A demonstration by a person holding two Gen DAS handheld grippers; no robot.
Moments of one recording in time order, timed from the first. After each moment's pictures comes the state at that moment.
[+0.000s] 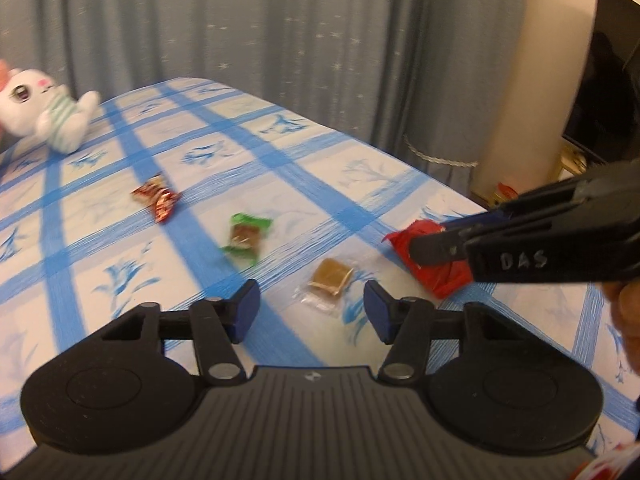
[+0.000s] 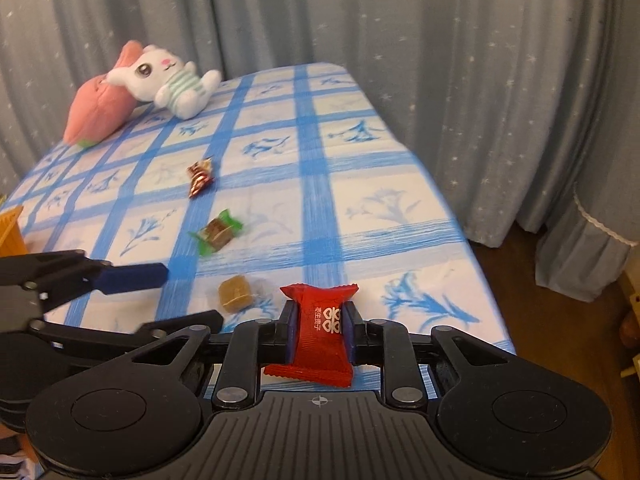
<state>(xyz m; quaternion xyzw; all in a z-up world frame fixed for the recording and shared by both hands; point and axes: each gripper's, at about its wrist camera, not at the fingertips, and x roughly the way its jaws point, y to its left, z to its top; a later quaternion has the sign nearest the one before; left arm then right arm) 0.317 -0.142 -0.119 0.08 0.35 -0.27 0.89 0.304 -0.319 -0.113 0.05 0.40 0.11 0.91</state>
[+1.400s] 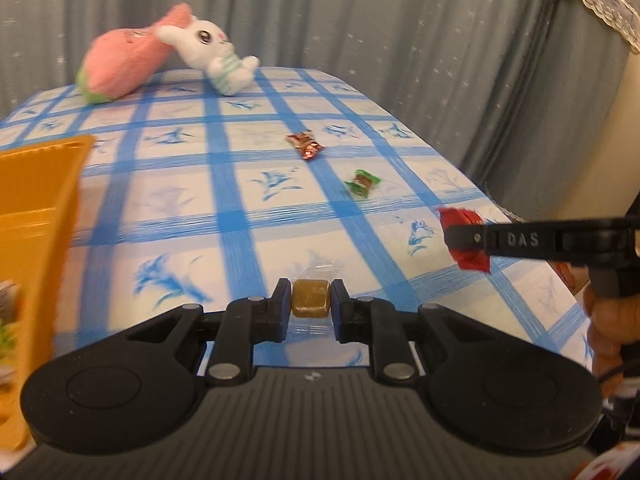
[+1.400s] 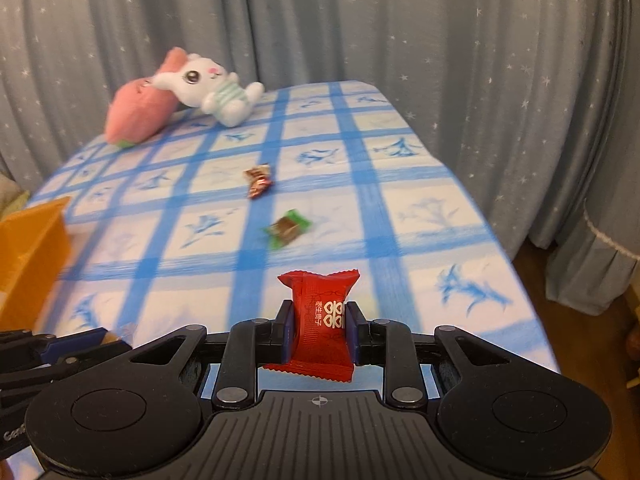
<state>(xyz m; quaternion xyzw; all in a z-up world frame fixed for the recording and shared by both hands) 0.198 -0.049 -0.078 -0.05 0.36 -0.09 0.93 0.255 -0.275 -0.093 0.05 0.37 0.13 0.92</state>
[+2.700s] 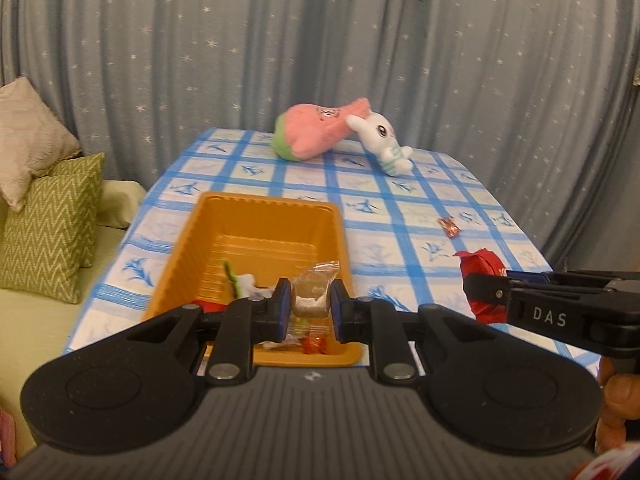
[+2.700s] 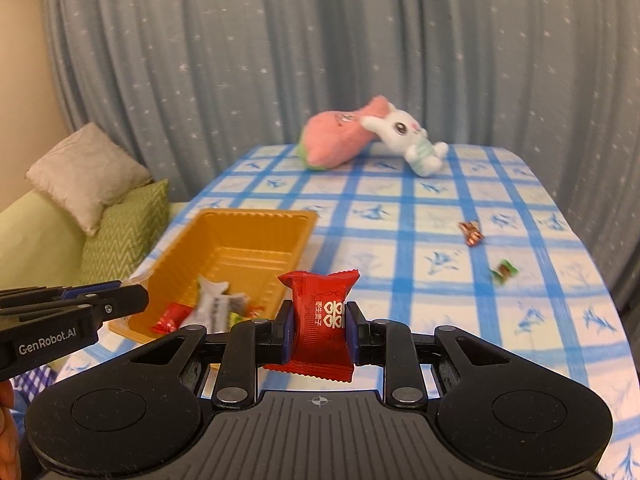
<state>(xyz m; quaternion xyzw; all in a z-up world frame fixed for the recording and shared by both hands) 0.059 0.099 0.051 -0.08 0.30 0.08 0.95 0.120 -0.114 0.017 0.01 0.31 0.28 0.91</state>
